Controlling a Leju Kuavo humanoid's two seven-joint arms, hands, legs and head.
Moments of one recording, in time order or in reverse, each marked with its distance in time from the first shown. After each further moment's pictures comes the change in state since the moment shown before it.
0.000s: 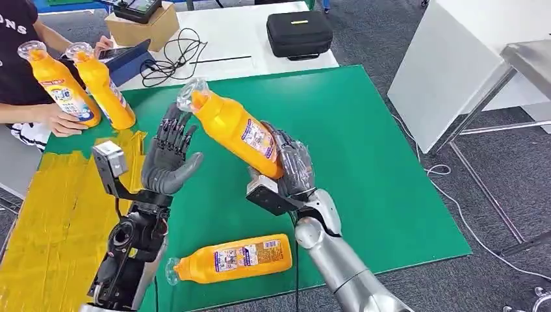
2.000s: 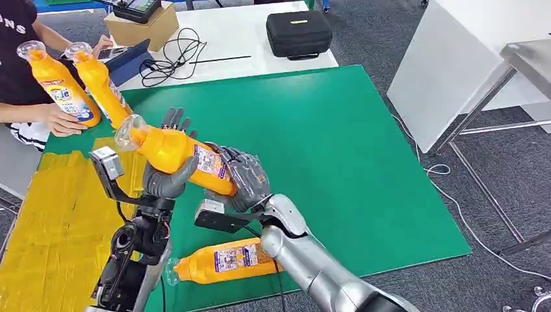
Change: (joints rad) left arm 0.010 -0.015 0.016 0.053 0.092 -0.002 -0.036; right arm -0.120 0.106 0.216 0.277 0.097 0.011 0.015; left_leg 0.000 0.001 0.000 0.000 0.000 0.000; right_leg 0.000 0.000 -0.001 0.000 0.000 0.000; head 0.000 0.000
